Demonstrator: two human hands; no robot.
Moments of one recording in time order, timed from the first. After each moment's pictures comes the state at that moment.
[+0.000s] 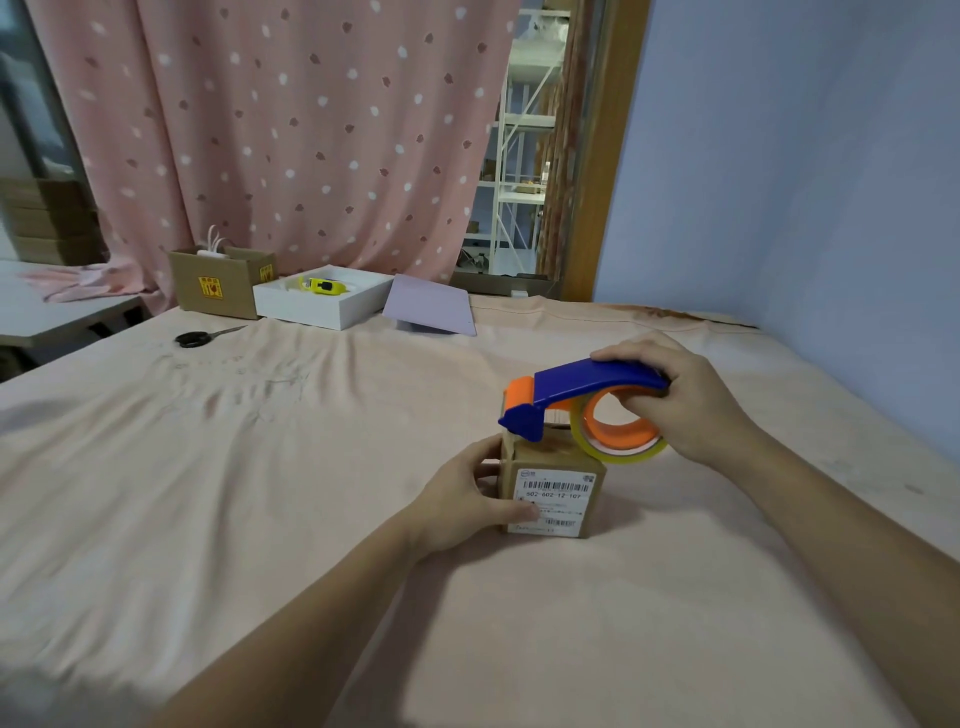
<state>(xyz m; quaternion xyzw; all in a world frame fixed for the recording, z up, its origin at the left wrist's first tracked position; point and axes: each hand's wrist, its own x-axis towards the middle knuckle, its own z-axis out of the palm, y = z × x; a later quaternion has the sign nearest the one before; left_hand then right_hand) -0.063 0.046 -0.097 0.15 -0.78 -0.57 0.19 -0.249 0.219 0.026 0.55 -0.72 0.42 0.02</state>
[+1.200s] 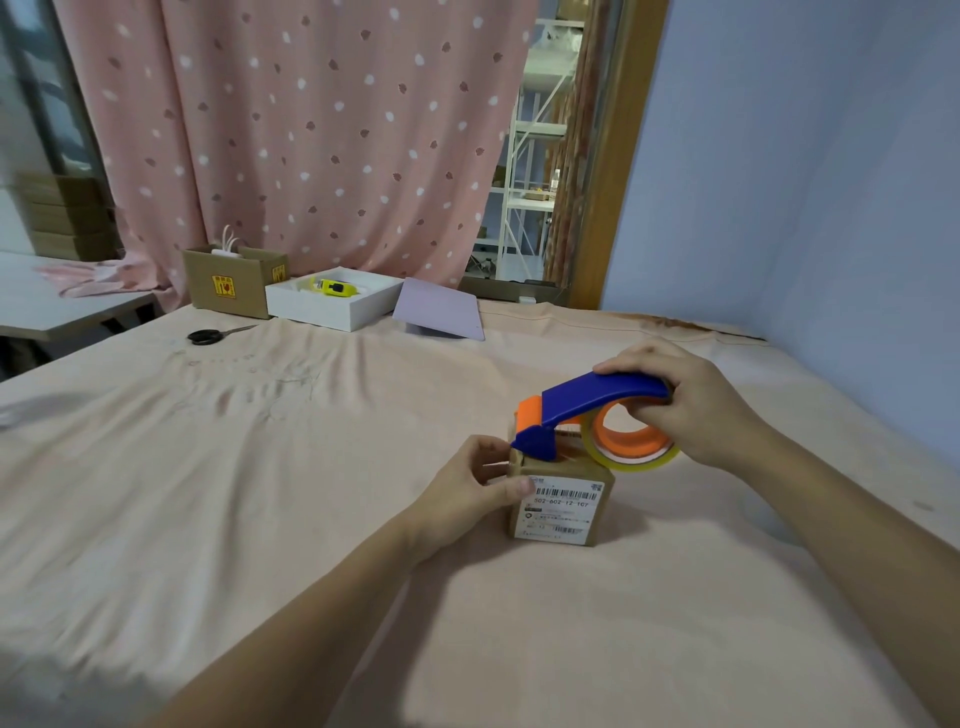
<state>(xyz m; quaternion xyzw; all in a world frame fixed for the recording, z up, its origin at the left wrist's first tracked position) -0.057 0.043 -0.097 0.15 -0.70 -0.66 0.23 -0.249 0.217 0.036 0.59 -0.73 0.34 0.02</state>
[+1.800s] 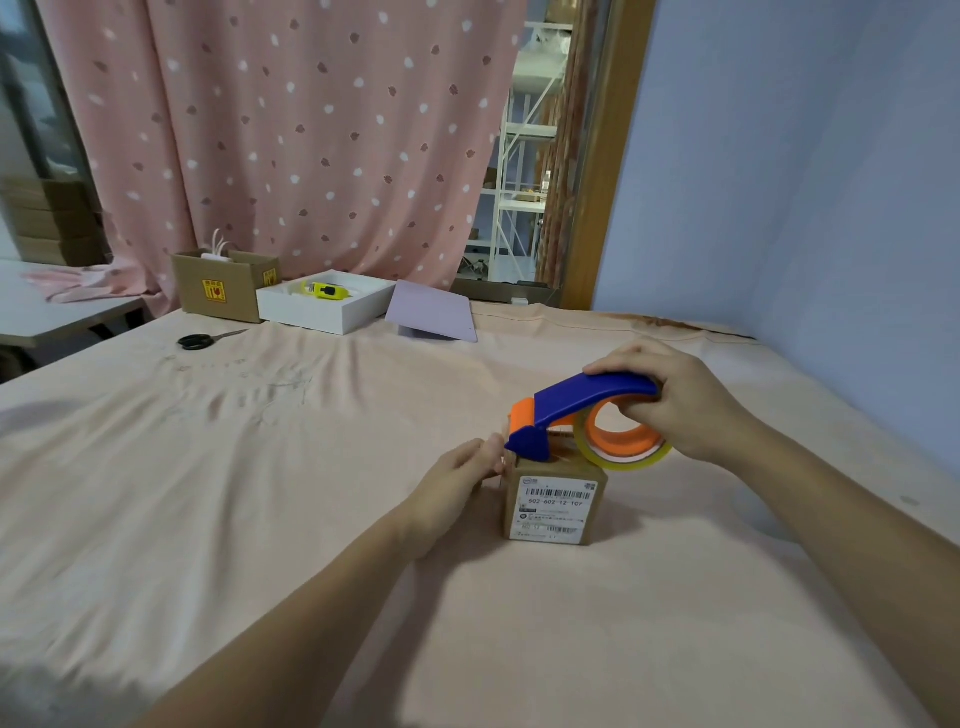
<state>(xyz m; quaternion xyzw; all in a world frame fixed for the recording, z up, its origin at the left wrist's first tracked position) -0.057 0.048 -0.084 0.17 -0.68 -0.68 0.21 -0.251 0.216 0.040 0.59 -0.74 0.33 0.02</state>
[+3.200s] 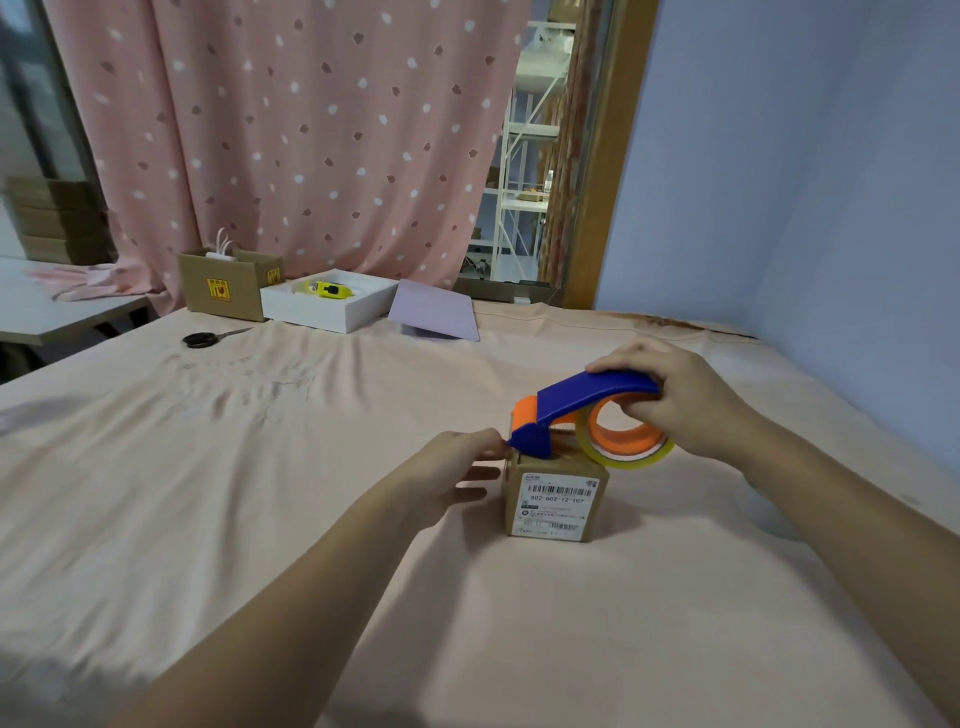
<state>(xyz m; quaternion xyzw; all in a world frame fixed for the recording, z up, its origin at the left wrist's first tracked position) -0.062 0.037 -0.053 0.32 -0.62 -0.71 0.11 -0.251 0.216 0.043 0.59 -0.75 0.30 0.03</state>
